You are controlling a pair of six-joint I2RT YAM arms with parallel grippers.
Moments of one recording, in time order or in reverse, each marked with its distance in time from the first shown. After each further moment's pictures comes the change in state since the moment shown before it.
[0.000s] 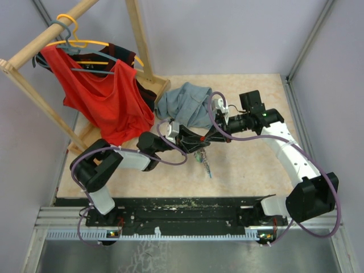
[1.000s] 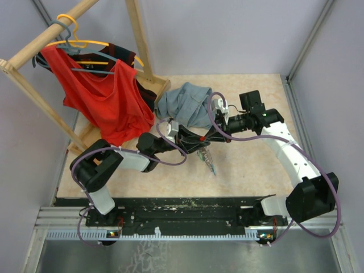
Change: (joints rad) left arm 0.005 0.000 -0.024 0.000 -0.044 -0.026; right arm 0.000 -0.001 0.000 0.000 0.007 -0.002
